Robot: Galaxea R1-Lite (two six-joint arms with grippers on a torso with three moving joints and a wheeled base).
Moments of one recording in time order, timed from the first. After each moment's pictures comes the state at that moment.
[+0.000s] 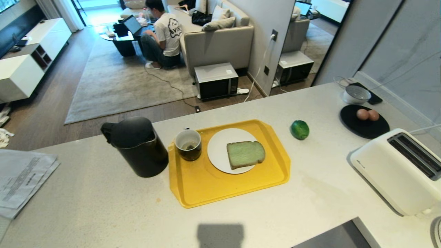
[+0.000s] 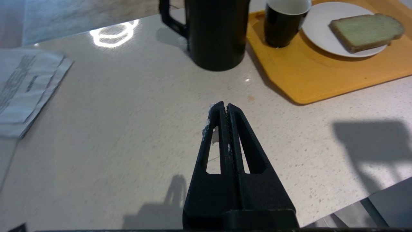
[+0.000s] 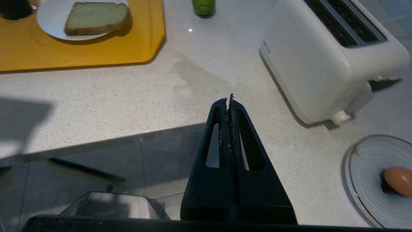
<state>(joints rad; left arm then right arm) 0.00 0.00 0.00 -0.01 0.00 0.01 0.00 0.00 0.00 0.00 0.02 -0.05</state>
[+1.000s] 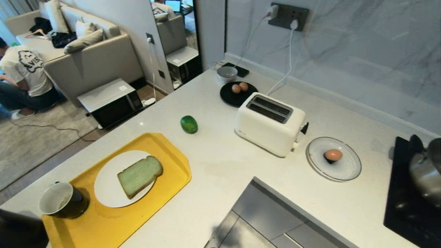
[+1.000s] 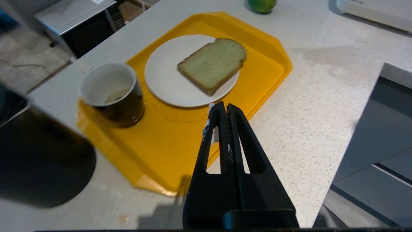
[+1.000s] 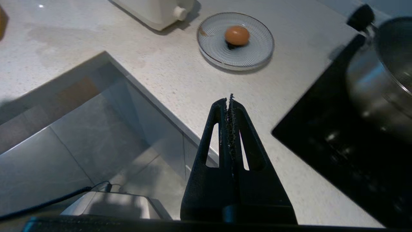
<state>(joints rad) 0.00 0.00 0.00 -0.01 0.00 0.01 0.00 0.00 0.00 0.00 0.02 -0.05</state>
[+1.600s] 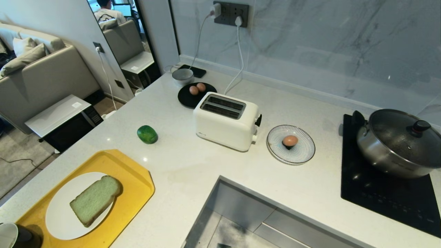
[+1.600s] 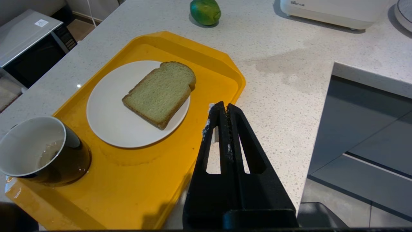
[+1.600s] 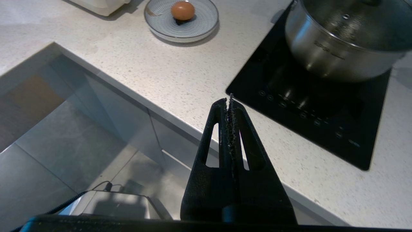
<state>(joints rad) 0.00 0.00 0.00 -0.01 0.00 0.01 0.00 0.00 0.00 0.00 0.02 -0.06</state>
